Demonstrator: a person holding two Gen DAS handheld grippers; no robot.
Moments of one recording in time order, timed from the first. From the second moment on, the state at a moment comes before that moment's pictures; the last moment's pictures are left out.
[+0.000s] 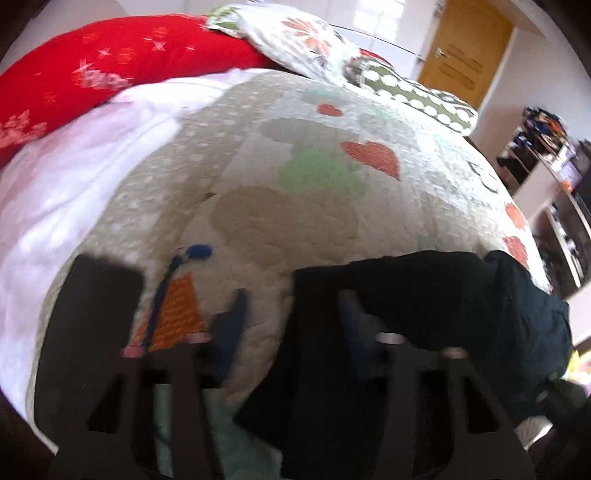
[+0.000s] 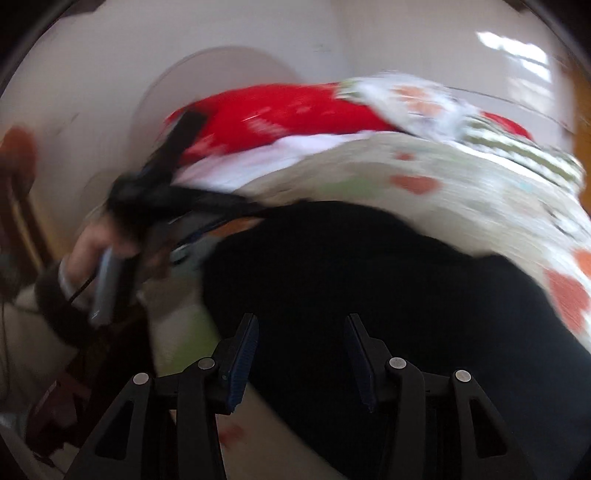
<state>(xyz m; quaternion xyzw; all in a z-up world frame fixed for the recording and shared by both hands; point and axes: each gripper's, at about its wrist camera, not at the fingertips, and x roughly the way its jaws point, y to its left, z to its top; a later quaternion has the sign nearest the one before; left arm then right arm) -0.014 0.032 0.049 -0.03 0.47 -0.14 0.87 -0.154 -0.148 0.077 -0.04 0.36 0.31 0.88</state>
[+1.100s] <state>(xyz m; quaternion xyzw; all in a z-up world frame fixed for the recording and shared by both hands) -0.055 0.121 0.088 -0.10 0.41 -0.08 0.90 -0.098 -0.057 0.089 0.02 0.39 0.35 0.85</state>
